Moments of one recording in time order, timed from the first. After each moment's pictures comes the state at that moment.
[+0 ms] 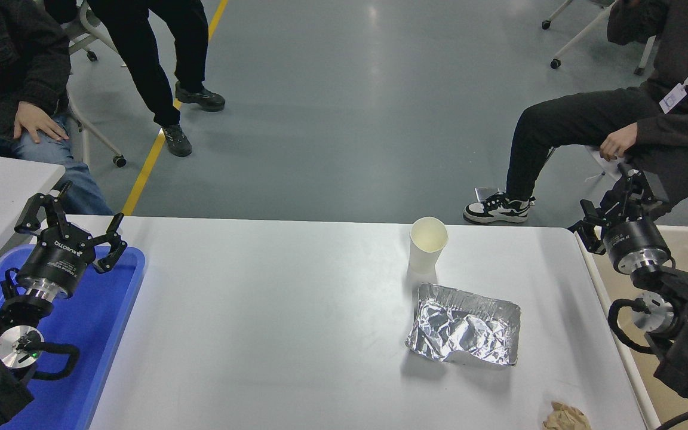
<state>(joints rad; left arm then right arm) -0.59 0.43 -0.63 -0.25 -0.08 -0.81 -0.58 0.74 -0.31 0.59 0.27 -0.10 0.24 0.59</state>
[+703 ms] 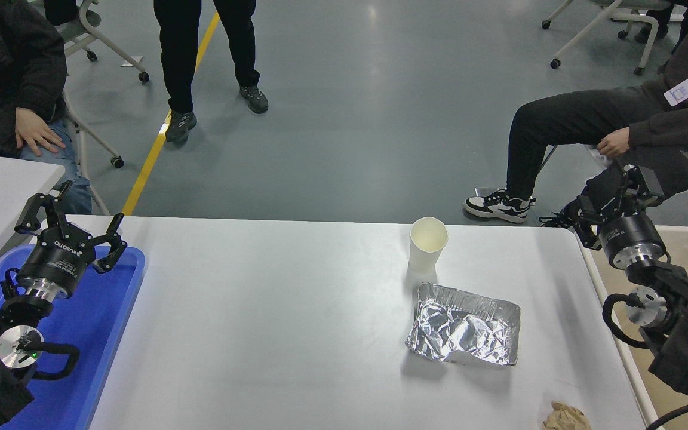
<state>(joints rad) -0.59 0.43 -0.63 -0.25 -0.08 -0.81 -0.58 0.75 -0.31 0.59 0.27 -0.10 0.23 0.59</state>
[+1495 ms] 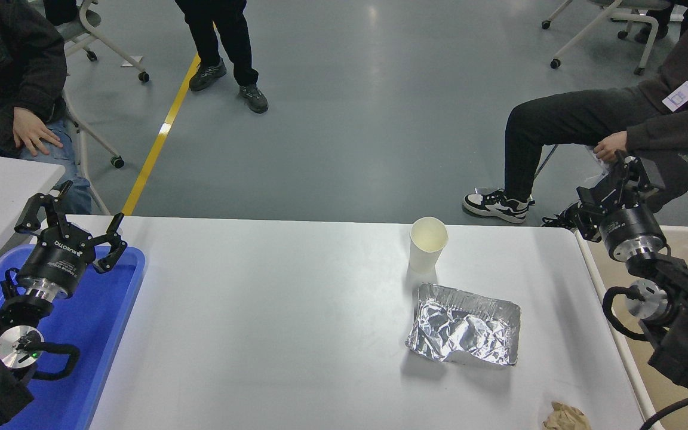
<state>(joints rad) -0.59 0.43 -0.63 -0.25 -0.08 -0.81 -0.58 0.77 -0.31 0.60 0.28 -0.09 0.23 0.59</state>
